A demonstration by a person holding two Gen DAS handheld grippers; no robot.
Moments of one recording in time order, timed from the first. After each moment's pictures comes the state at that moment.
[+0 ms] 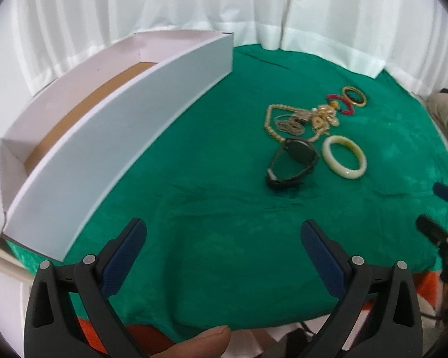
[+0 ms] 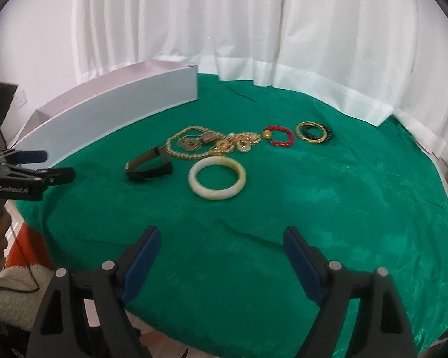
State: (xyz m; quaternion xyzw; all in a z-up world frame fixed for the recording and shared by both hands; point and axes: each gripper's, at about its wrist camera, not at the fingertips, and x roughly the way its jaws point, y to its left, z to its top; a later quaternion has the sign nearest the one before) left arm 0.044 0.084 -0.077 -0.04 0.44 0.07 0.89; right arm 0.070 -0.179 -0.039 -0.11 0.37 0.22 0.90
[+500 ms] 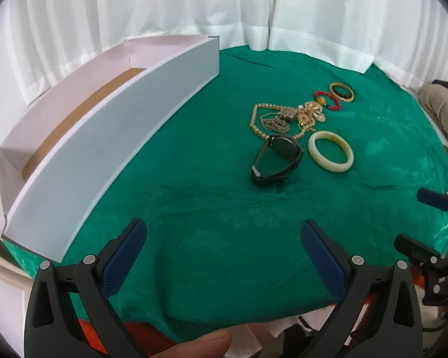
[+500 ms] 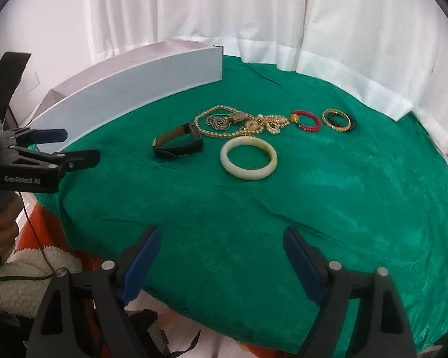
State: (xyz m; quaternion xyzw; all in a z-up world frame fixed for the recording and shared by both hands) left arm 0.038 0.069 -0.073 -0.02 0.44 0.06 0.90; right arm 0.055 -0.158 -0.044 -0.13 0.41 0.25 0.87
